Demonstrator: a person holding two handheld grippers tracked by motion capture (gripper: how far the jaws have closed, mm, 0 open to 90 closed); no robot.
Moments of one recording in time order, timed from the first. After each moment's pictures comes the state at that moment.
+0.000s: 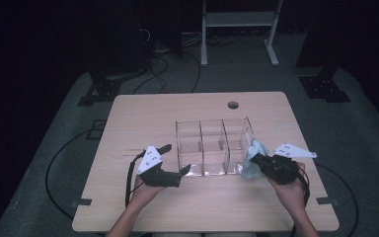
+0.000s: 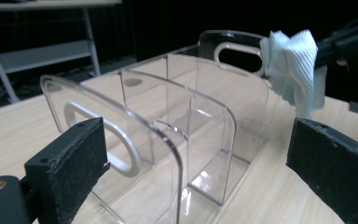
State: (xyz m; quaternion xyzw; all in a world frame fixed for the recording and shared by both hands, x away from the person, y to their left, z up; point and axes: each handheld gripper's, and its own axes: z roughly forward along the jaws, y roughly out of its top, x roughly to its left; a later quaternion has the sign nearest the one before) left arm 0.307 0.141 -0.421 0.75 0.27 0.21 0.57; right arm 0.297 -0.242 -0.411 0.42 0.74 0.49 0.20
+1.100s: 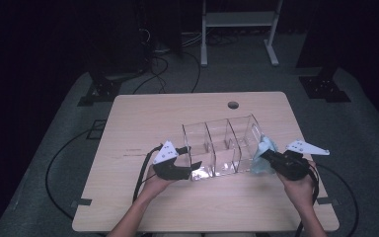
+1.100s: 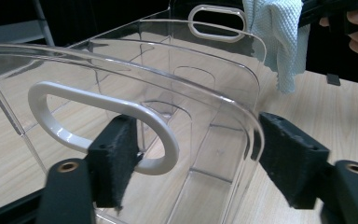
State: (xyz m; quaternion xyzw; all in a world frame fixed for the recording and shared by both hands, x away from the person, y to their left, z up) left arm 0.341 0.114 -0.442 0.78 0.22 0.15 0.56; right arm 0.306 -0.272 -0.415 0.45 0.71 0.50 0.20
